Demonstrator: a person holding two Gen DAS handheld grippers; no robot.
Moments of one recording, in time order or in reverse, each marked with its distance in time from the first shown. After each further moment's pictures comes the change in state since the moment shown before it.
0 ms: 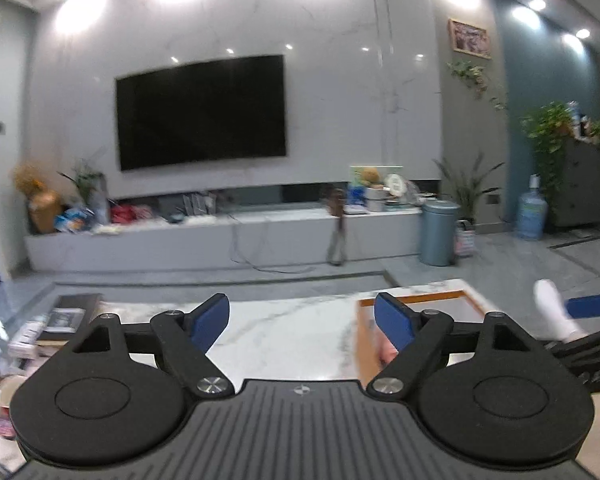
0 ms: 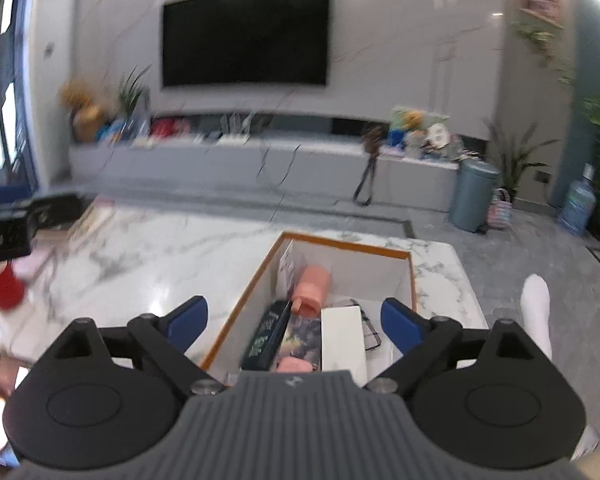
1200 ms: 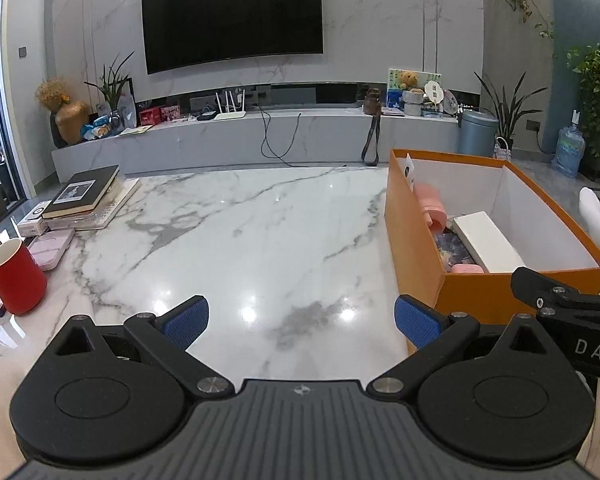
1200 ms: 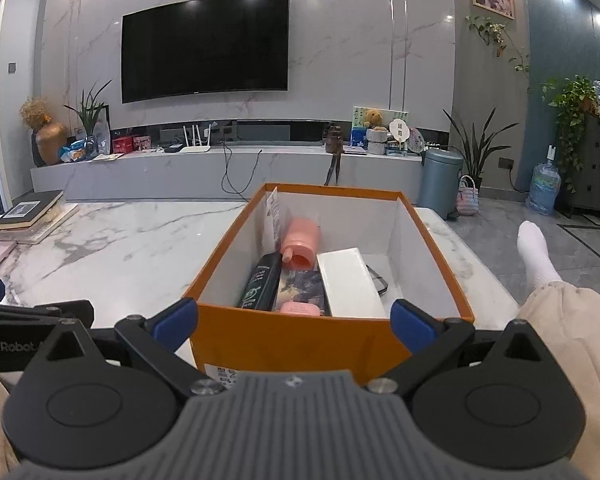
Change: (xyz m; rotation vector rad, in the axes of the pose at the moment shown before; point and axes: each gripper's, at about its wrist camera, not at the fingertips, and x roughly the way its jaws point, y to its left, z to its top) left arm 0.025 -0.011 -0.110 -0.070 0.285 0.075; right arm 0.044 0.033 -0.110 0.056 -0.052 -0.111
